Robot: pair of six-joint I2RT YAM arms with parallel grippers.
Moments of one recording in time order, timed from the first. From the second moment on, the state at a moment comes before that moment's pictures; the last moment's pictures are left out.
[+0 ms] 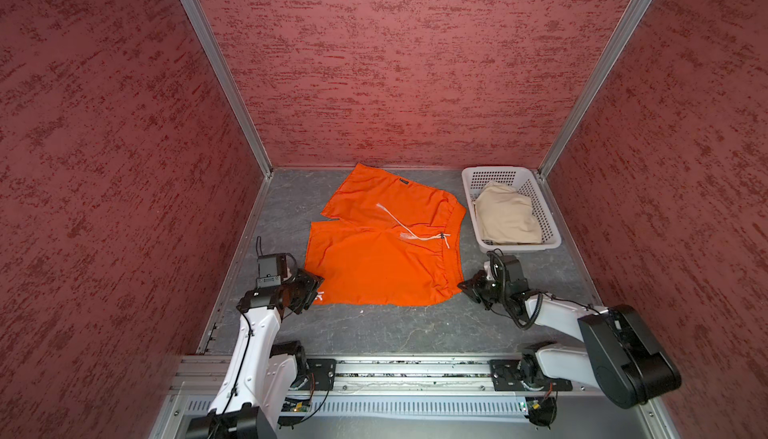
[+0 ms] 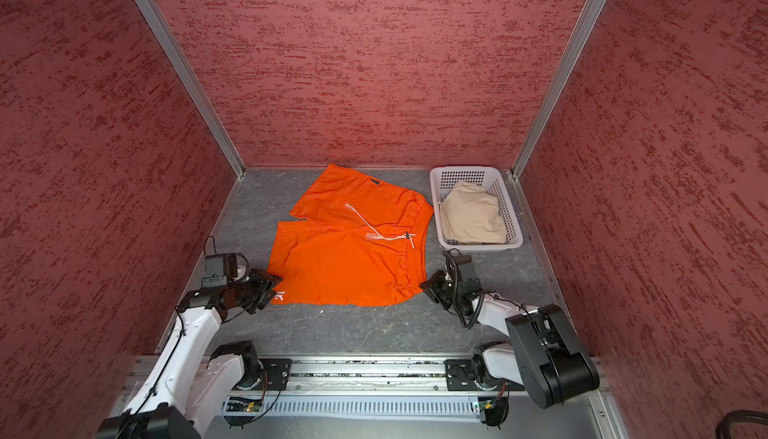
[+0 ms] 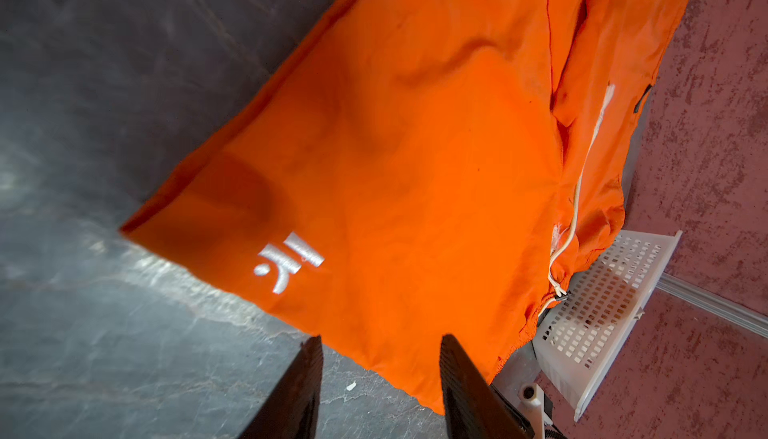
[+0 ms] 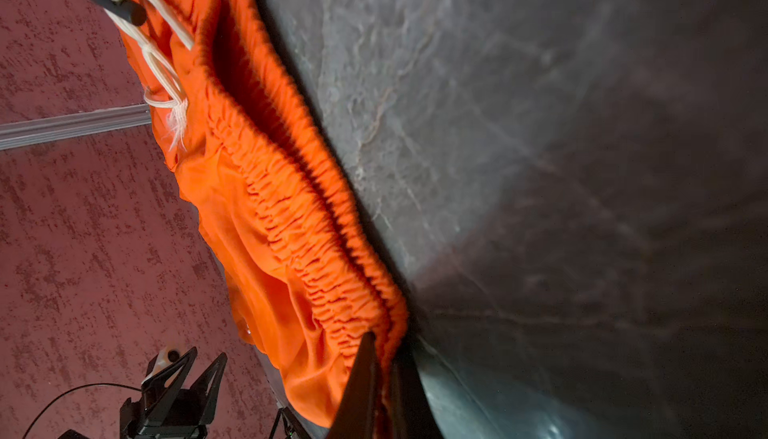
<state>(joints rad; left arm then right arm) 0.17 0.78 0.48 -0.76 0.38 -0.99 0.26 1.27 0.27 0.16 -0.50 1.16</state>
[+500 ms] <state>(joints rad) 0.20 0.85 0.50 -0.93 0.17 -1.10 0.26 1.25 0.30 0.07 -0.47 1.13</state>
